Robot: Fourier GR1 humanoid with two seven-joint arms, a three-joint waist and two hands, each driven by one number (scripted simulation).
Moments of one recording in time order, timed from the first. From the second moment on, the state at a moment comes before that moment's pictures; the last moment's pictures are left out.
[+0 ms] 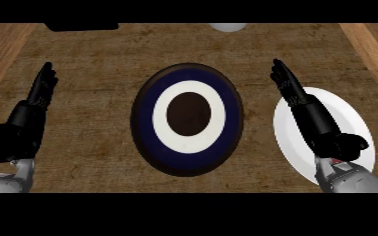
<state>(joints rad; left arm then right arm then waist) -0.08 0.52 -0.14 -1.62 0.09 0.33 0.06 -0.18 -0.37 0.28 -1.70 -0.15 -0.10 0.03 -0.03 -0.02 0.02</state>
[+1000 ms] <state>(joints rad) -0.02 0.34 -0.22 -1.50 0.17 0.34 0.18 -0.15 -0.80 0.28 -1.68 -0.09 0.50 -0.72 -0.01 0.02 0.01</state>
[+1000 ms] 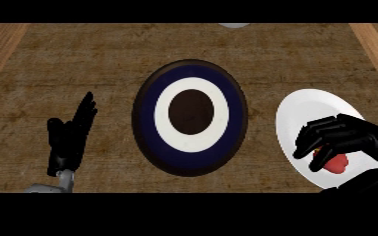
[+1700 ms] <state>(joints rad) -0.05 0.31 -0.23 -1.45 0.16 0.33 0.19 -0.15 -1.07 0.30 -1.54 0.43 0.15 -1.05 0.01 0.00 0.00</state>
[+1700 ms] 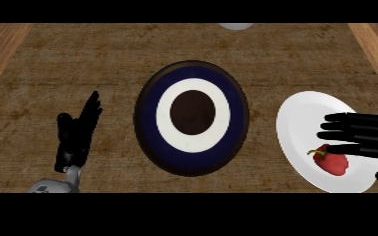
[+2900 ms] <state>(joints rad) -0.03 0.26 -0.17 -1.47 0.08 0.29 0.20 -0.21 -0.94 0.37 -1.39 1.01 0.09 -1.02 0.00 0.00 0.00</state>
